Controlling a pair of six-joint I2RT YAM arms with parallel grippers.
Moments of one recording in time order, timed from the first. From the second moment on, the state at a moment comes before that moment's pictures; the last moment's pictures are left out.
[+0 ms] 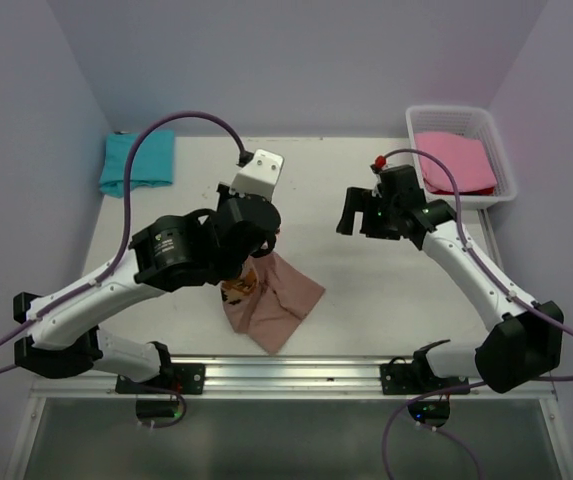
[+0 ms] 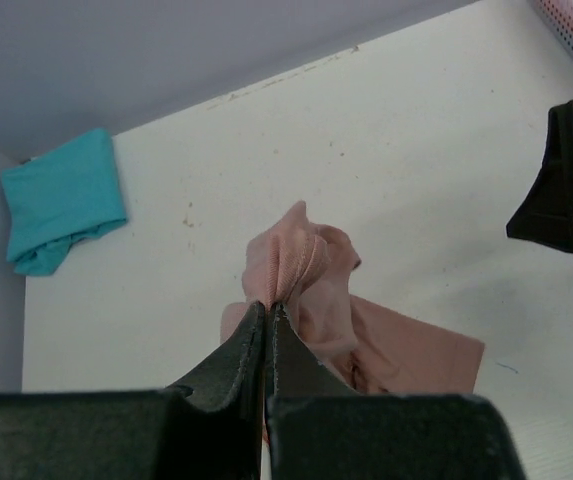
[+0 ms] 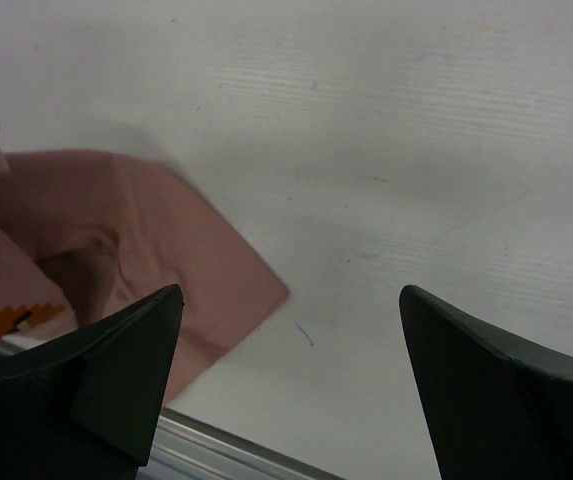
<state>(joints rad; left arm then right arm) -1.21 1.34 1.76 -1.06 -0.96 -0.34 0.37 1.32 1.16 -0.69 -0.08 0.44</state>
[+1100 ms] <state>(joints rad) -1.17 1.16 1.65 -0.88 -1.00 -0.25 0.80 1.74 0.96 -0.24 -0.41 0.65</state>
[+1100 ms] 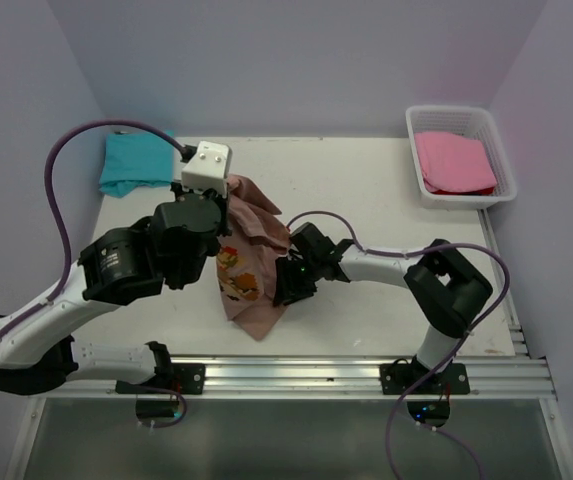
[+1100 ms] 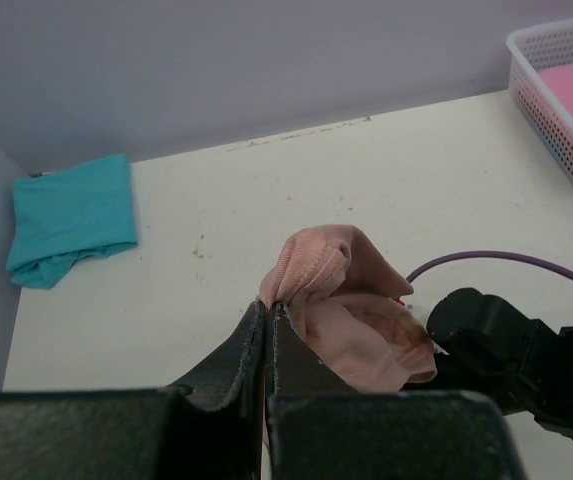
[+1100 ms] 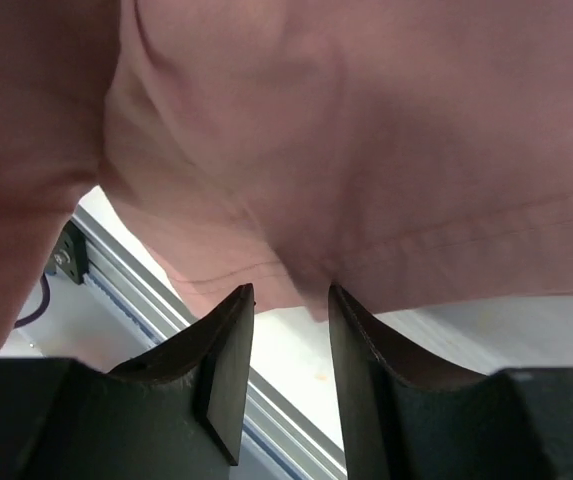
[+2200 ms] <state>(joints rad) -1.17 1.04 1.58 -0.88 -1.00 -0.31 0.88 1.79 1.02 -0.28 -0.23 0.64</state>
